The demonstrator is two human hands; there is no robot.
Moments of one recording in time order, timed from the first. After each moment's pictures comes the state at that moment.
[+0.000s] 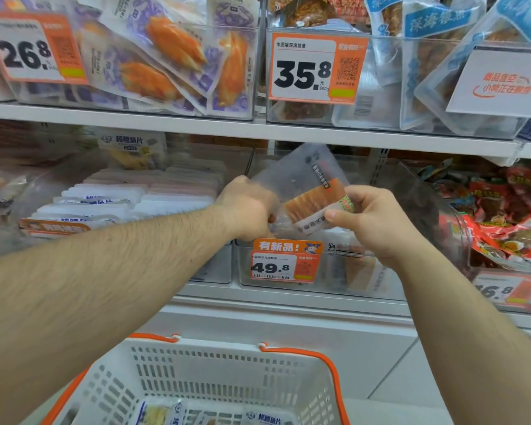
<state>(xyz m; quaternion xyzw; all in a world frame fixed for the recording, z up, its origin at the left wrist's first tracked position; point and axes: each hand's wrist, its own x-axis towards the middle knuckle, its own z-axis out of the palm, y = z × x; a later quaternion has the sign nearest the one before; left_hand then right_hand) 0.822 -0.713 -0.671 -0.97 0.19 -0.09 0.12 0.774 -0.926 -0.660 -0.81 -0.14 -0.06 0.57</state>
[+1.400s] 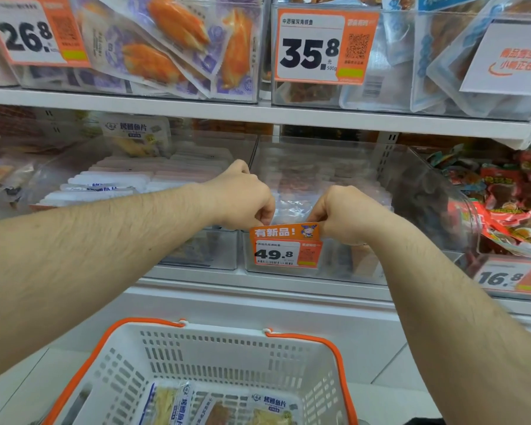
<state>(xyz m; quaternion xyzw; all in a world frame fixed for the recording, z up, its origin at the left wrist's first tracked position) 0.800 -0.689 -0.653 -0.95 0.29 -0.04 0.13 0.782 -0.894 -0.652 -0.98 -0.17 0.04 0.13</state>
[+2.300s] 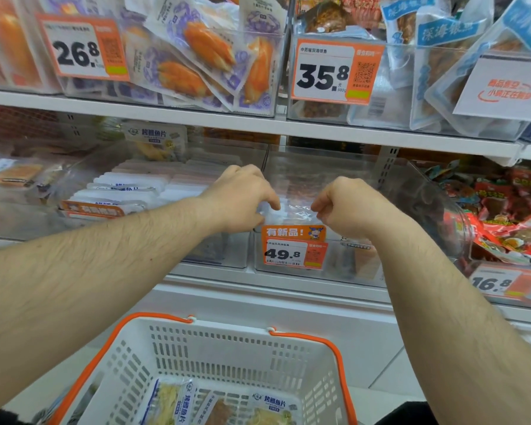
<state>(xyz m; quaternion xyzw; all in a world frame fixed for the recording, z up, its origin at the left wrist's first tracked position) 0.772 -0.667 -0.652 -0.96 0.24 -0.12 -0.02 0.765 -0.878 -0.632 -0.98 -0.13 -0.03 0.12</state>
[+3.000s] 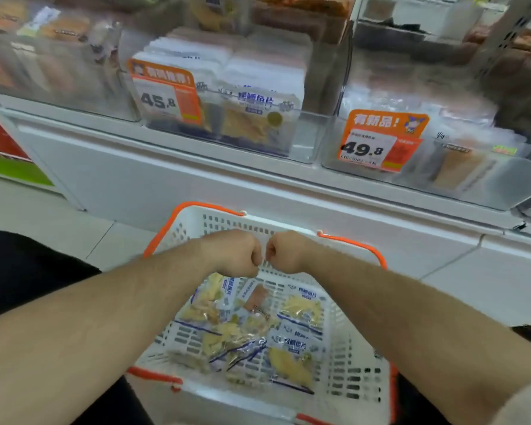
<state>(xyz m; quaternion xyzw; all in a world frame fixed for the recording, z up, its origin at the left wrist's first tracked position) 0.627 -0.600 -0.838 -0.94 0.08 0.30 -0.14 0.687 -0.745 -0.881 -0.92 -0.26 0.27 0.05</state>
